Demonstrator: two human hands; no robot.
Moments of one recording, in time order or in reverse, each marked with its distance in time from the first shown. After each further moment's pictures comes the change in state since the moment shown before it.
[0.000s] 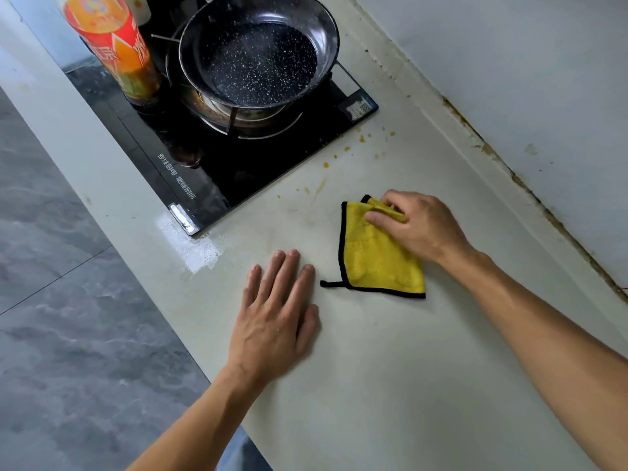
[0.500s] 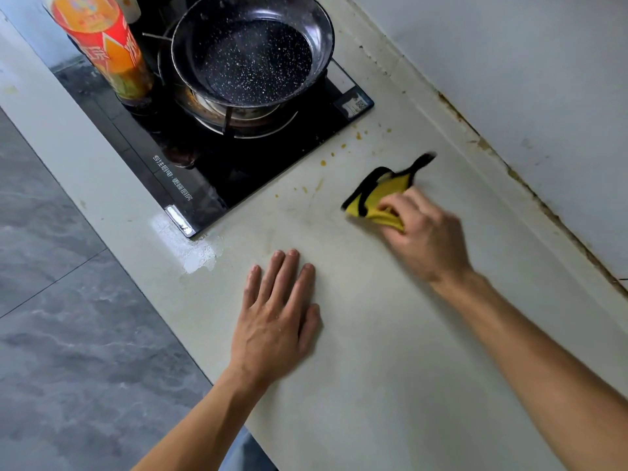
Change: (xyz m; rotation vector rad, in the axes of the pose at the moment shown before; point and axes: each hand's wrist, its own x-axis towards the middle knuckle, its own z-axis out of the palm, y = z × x) left_hand 0.001 0.001 -0.003 -0.013 -0.010 -0.001; right_hand -0.029 -0.029 0.002 -0.196 0.274 0.008
